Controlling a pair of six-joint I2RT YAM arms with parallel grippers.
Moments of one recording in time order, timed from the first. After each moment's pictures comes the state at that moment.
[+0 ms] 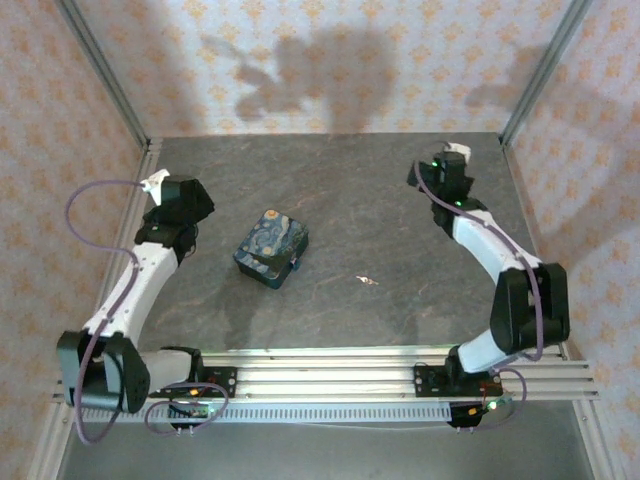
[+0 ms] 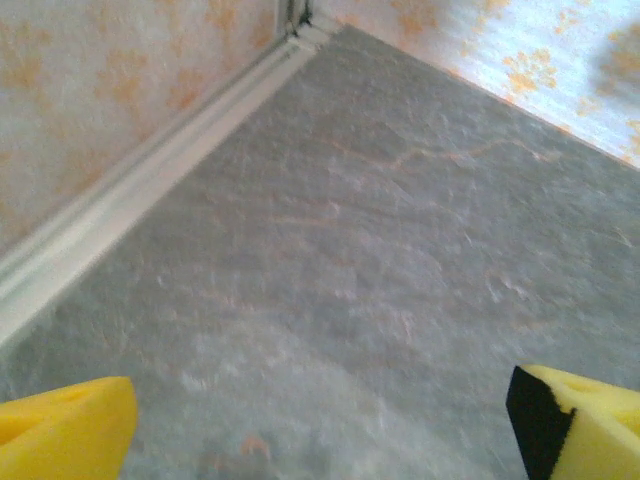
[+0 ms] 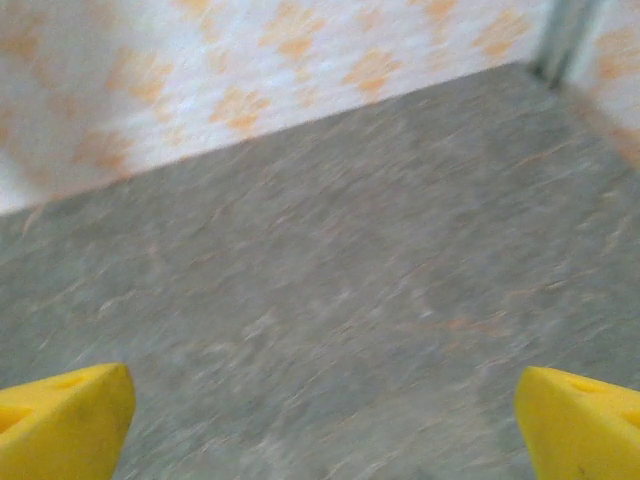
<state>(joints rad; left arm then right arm) -0.03 1.17 0.93 -0.48 -0.43 -0.56 0.20 1.55 1.11 -0.12 0.29 0.34</state>
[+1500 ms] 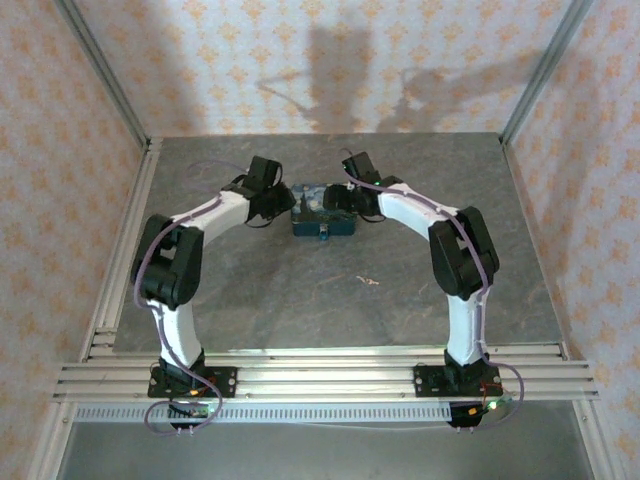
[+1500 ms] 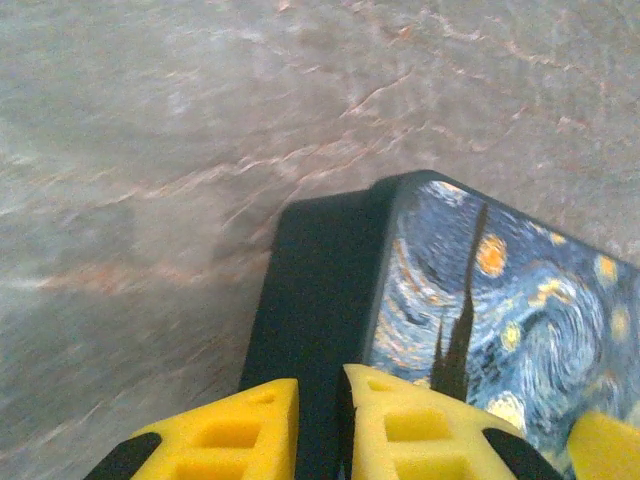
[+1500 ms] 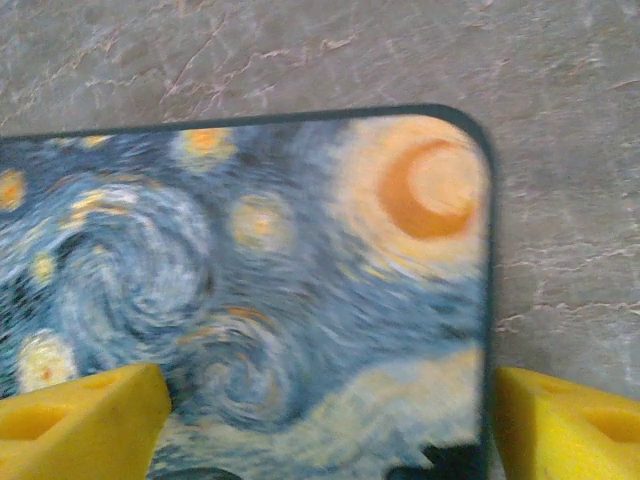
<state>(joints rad) -0.31 1.93 1.36 -0.30 0.11 -0.81 0.48 2.01 1.51 -0.44 -0.06 0.52</state>
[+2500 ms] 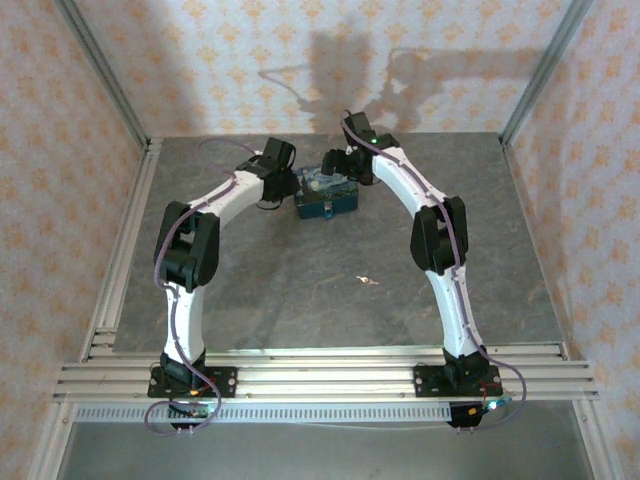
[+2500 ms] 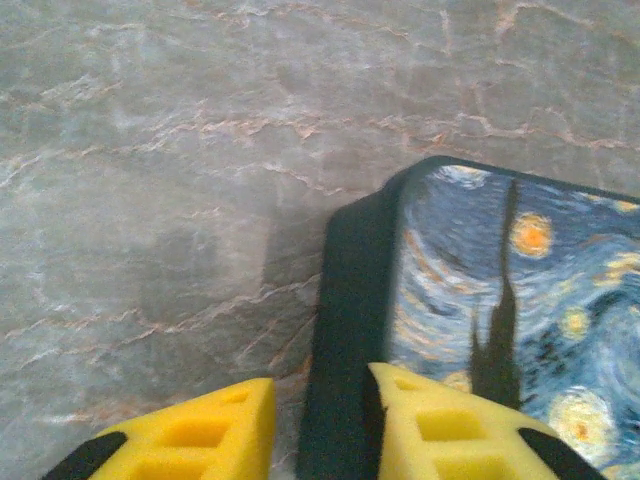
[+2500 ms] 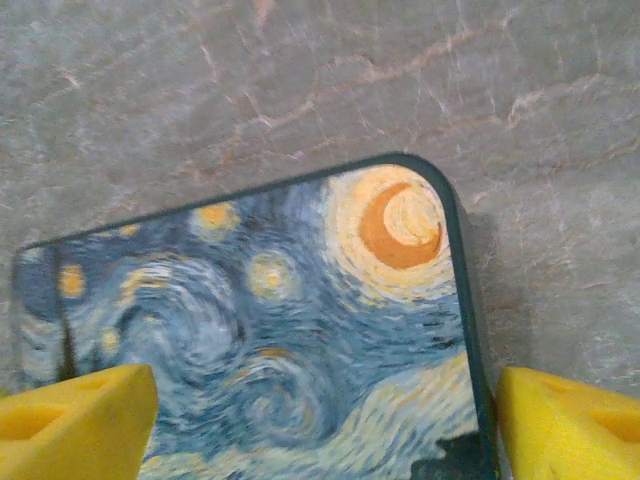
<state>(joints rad) -0.32 2.09 1.66 -0.53 -0.07 -0.74 0.43 2.35 2.25 -0.88 -0.08 0.50</state>
